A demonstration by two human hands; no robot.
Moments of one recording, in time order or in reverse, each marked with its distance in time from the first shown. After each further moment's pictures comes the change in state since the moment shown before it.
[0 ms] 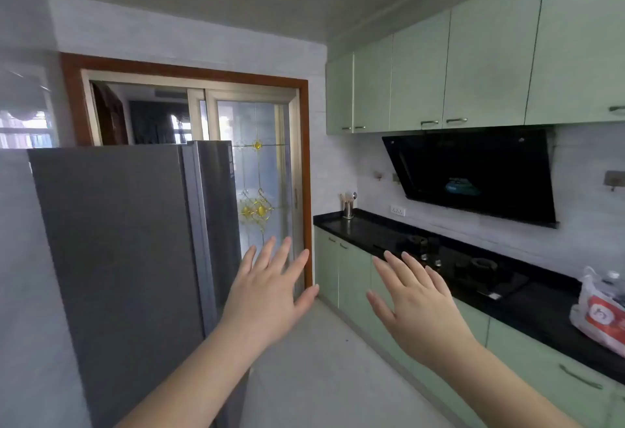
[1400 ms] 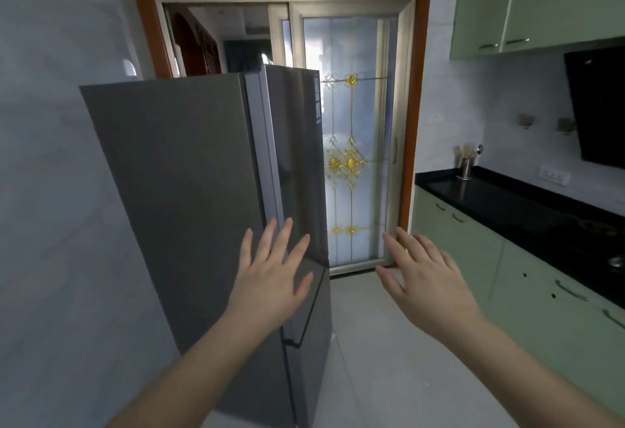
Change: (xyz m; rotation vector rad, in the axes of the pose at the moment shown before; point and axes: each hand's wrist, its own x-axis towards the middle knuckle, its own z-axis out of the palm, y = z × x) left_hand 0.152 -0.240 0.230 0.226 -0.168 -0.261; right_hand 0.336 -0.118 0.237 0.172 -0.070 -0.263
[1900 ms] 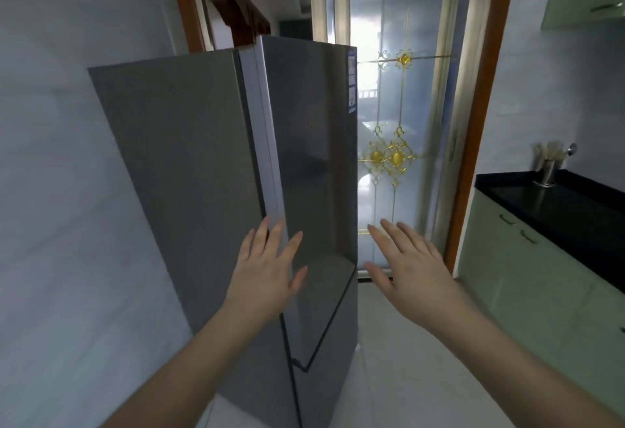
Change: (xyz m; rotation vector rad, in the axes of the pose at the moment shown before) left_hand 0.125 -0.006 0.087 0.078 -0.075 -0.196; right_hand 0.175 0.051 0.089 0.115 -0.020 -0.258
